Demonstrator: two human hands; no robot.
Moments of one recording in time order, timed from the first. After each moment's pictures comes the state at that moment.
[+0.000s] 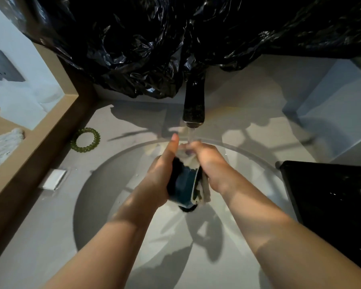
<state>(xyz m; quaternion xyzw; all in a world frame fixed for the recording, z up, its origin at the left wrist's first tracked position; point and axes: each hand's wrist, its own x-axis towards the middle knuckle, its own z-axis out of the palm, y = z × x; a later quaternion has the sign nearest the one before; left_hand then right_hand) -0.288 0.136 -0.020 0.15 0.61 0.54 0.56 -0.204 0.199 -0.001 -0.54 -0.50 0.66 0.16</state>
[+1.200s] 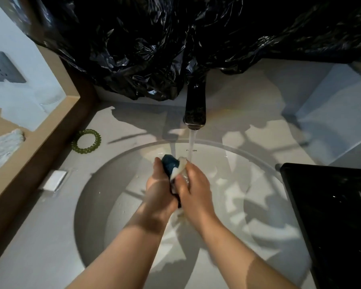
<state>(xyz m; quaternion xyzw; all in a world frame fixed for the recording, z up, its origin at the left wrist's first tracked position) -0.279 0.134 -0.066 -0.10 0.48 0.69 0.54 -0.200 0.148 -0.076 -0.47 -0.72 0.44 0.27</state>
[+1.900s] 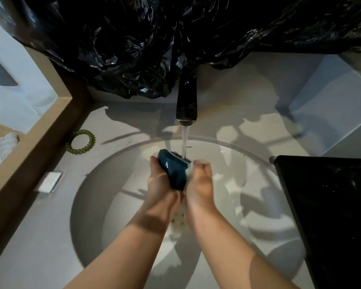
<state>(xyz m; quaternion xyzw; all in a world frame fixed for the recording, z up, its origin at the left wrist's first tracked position) -0.268 0.145 -0.052 -0.18 0.46 0.70 0.52 -0.219 0.157 -0.073 -0.56 -0.28 0.65 0.43</state>
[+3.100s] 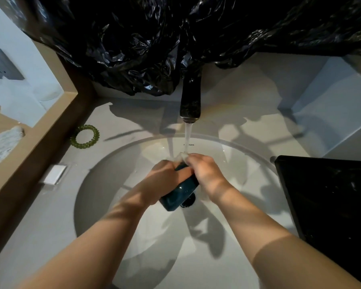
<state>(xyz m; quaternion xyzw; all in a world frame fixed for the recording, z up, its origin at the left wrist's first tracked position) -0.291 0.126 -0.034 0.42 0.73 0.32 0.44 -0.192 0.186 -0.039 -0.49 -0.58 0.62 0.20</state>
